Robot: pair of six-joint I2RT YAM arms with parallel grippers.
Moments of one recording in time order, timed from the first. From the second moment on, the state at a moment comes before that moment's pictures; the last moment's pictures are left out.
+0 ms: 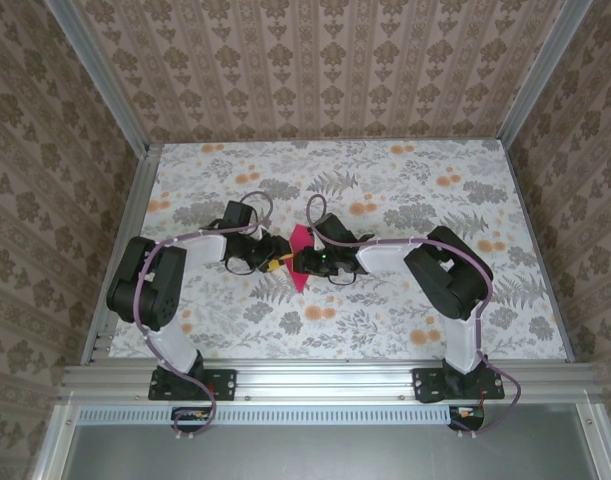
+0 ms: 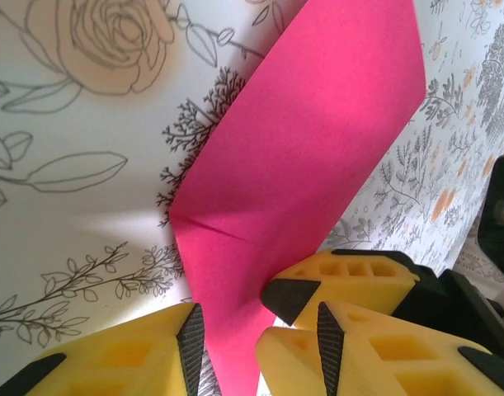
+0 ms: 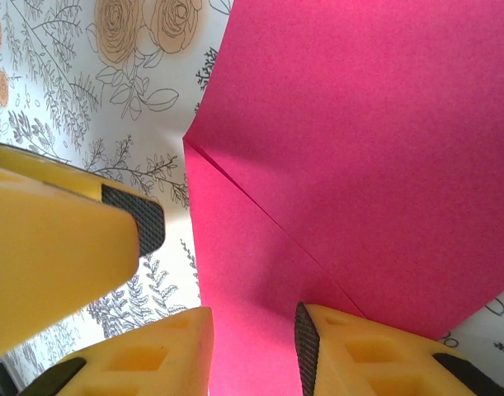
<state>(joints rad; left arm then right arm) -0.38 1.73 0.87 -0.21 0.65 -0.78 0.70 1.95 1.07 -0.01 -0.34 0.76</state>
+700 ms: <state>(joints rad) -0.42 1.80 0.96 -0.30 0.60 -0.78 0.68 1.94 1.04 0.02 -0.37 0.76</state>
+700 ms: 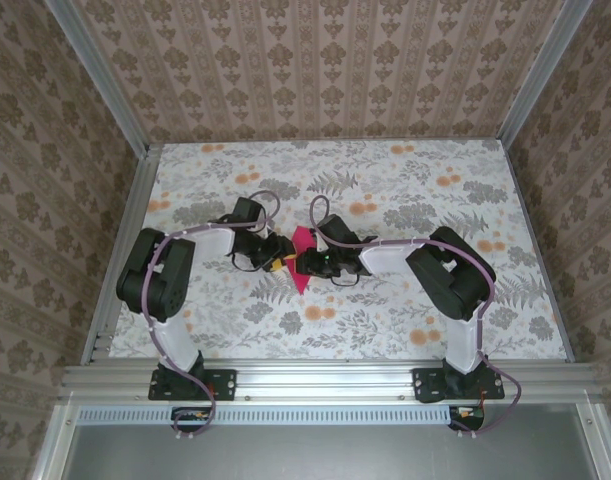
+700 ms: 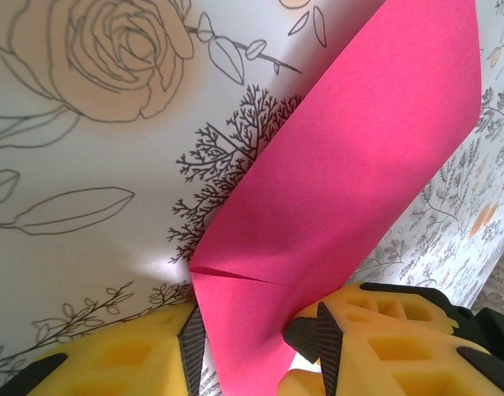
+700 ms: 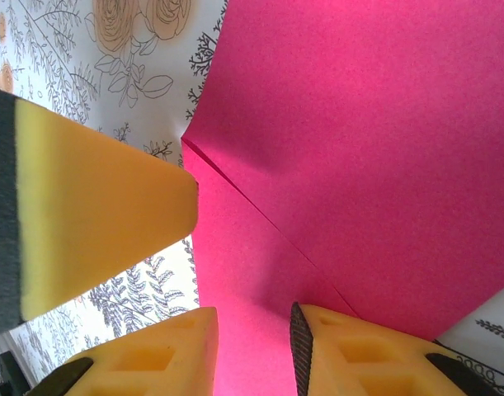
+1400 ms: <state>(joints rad) -0.44 1.79 0.96 -0.29 0.60 -0.75 0.64 1.89 1.00 0.00 -0.43 0.75</state>
